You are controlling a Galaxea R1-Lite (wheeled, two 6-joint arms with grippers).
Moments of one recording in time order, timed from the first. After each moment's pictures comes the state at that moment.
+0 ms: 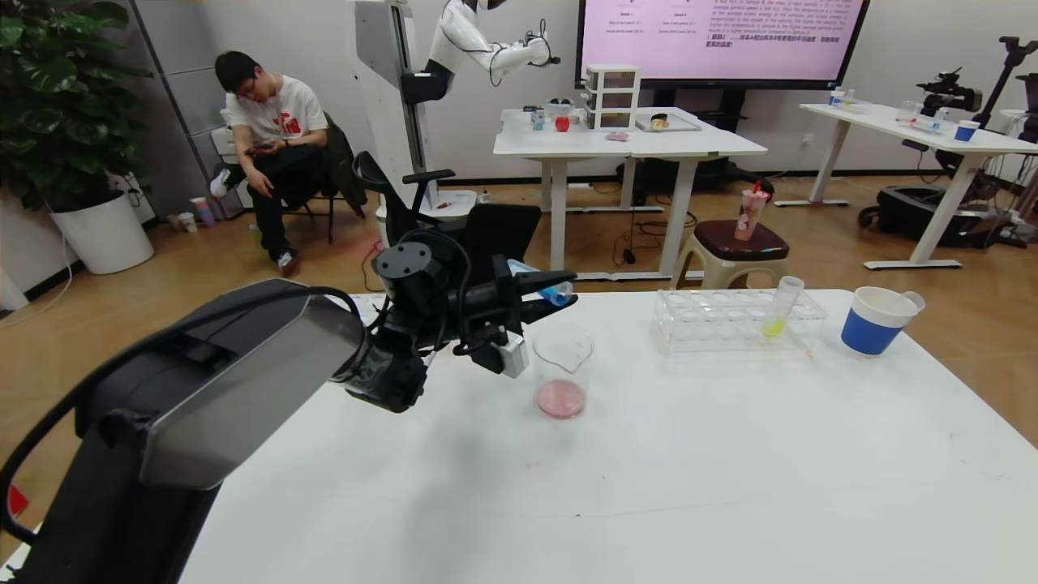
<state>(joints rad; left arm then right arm) -0.40 2.46 -1.45 -1.29 -0.91 1.42 0.00 0.00 0.00 0.00 0.01 -0.02</state>
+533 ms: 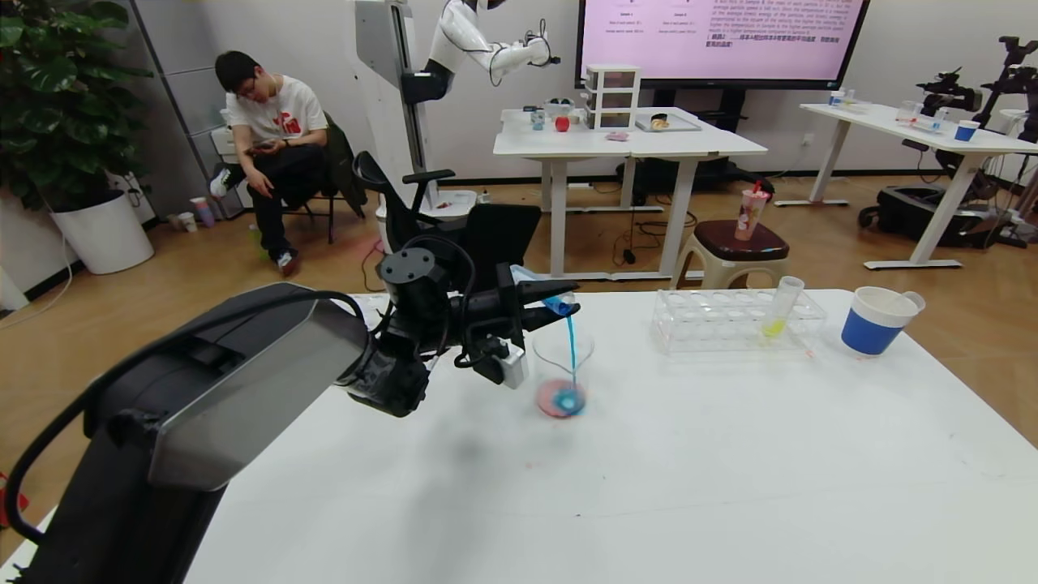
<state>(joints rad) -0.40 2.47 -1.44 -1.29 -0.94 1.48 0.00 0.00 0.00 0.00 0.01 -0.02</state>
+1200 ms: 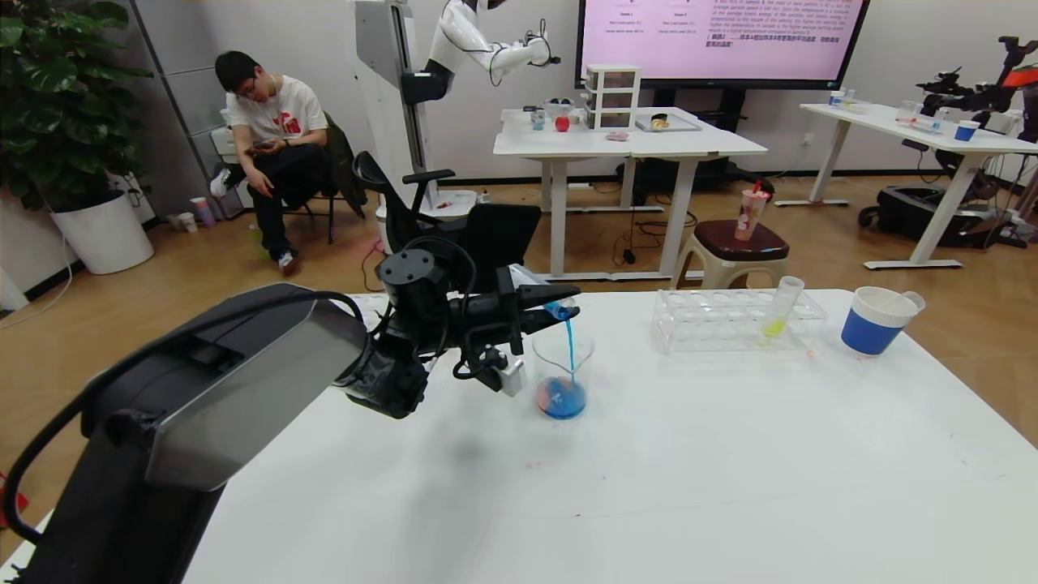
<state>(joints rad) -0.40 2.47 -1.43 -1.29 -0.97 1.57 0.00 0.00 0.00 0.00 0.01 -0.02</state>
